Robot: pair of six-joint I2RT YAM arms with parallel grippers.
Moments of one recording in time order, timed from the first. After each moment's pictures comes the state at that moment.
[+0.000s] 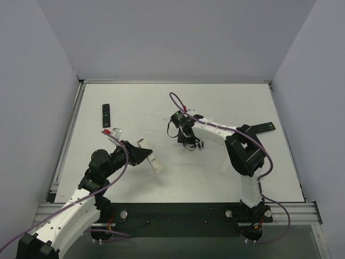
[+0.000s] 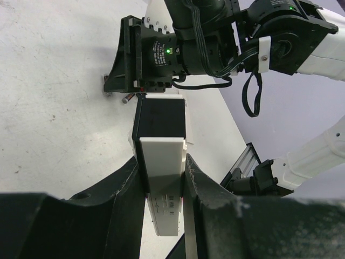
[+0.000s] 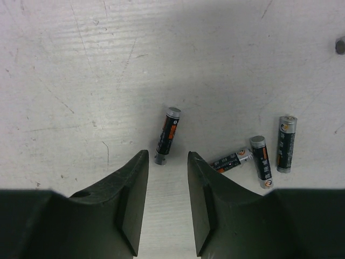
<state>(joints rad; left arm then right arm) -0.44 0.61 0.25 0.29 0.38 -0.83 0.71 1.96 1.35 -0.60 0.35 0.76</state>
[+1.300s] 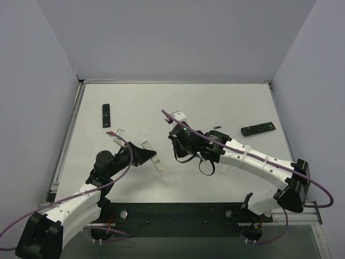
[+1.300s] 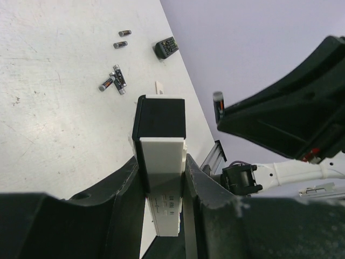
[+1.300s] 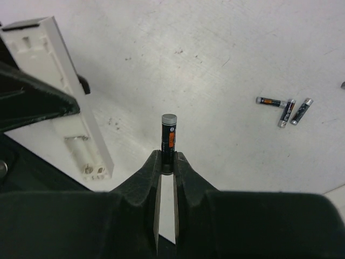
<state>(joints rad) -0.44 0.80 0.15 0.61 0.44 -1.02 1.02 1.43 1.25 -0.66 0.30 0.40</state>
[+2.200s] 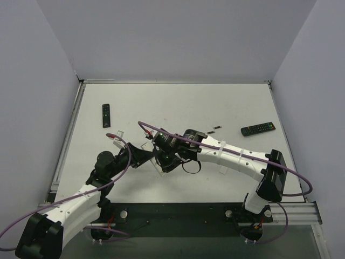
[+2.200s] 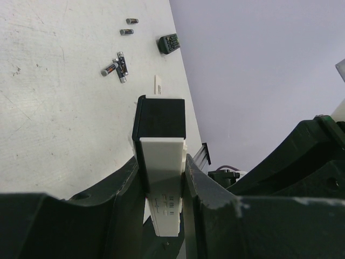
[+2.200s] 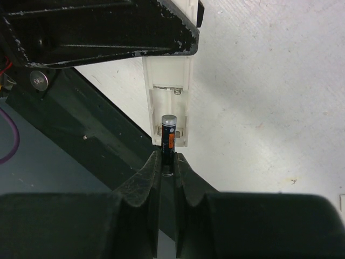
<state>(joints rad) -0.44 0.81 0.14 0.58 0.42 -1.14 1.14 1.63 1.47 -0.92 0.01 0.43</state>
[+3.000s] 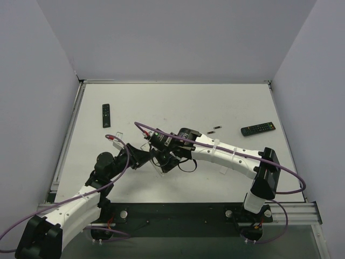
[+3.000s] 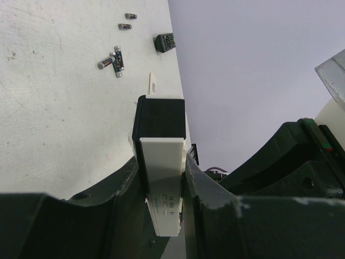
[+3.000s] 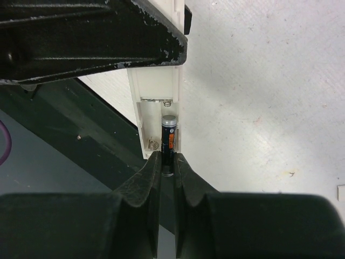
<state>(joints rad) -0.44 0.77 0.13 0.55 0.42 -1.22 1.14 1.70 1.53 -0.98 0.02 0.44</state>
